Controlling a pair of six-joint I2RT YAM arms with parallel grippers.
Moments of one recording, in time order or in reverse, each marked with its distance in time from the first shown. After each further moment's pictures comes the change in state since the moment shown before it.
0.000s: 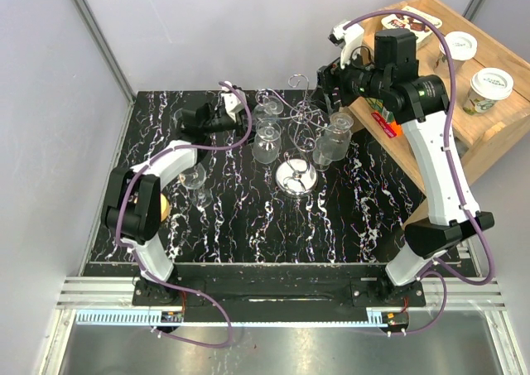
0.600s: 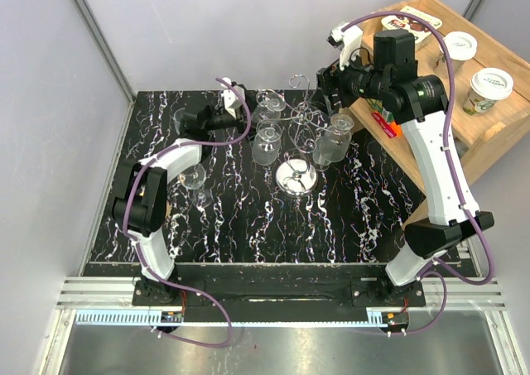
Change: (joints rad) left arm -0.005 0.084 0.044 0.225 0.058 -0.184; right arm 0.000 0.003 -0.004 -0.007 0.000 -0.024
